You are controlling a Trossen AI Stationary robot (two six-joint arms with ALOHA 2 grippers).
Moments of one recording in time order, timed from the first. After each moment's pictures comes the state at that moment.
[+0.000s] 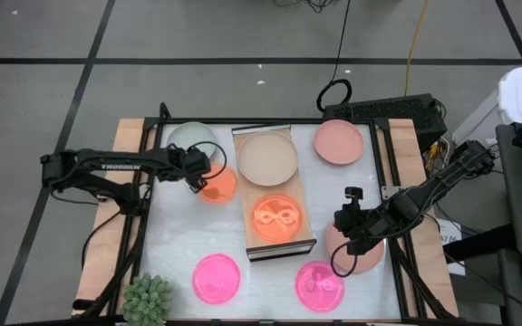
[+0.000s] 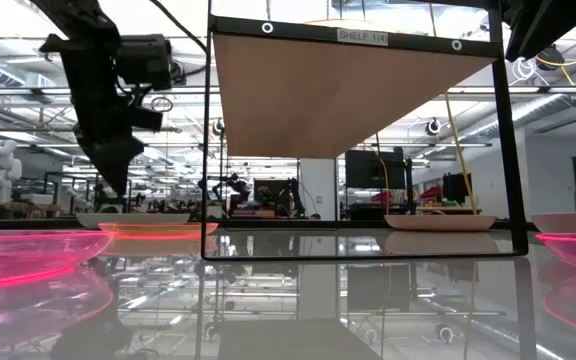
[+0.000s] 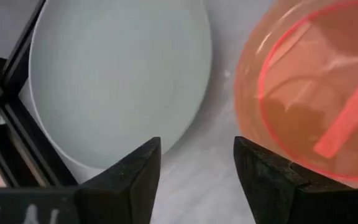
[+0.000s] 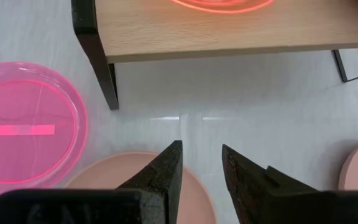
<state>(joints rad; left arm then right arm) 0.28 1.26 0.70 -0.81 -0.45 -0.36 0.58 1.17 1.04 -1.04 0.42 0.48</state>
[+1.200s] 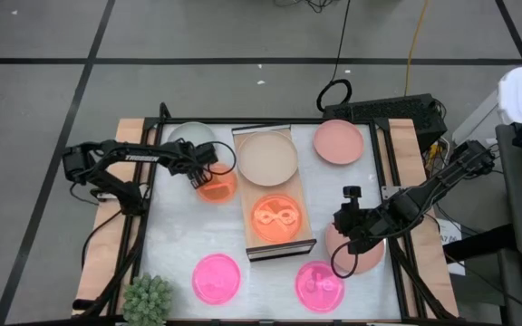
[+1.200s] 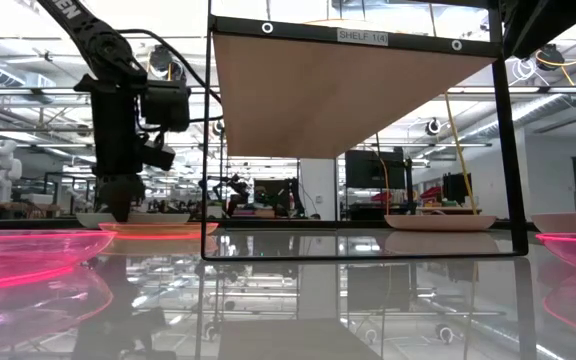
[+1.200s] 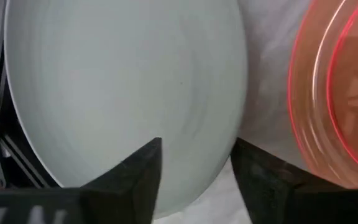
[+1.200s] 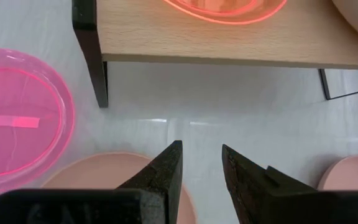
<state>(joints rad) 0.44 1.47 0.70 -0.66 -0.44 -0.07 0.58 1.17 1.04 -1.03 0.45 0.38</state>
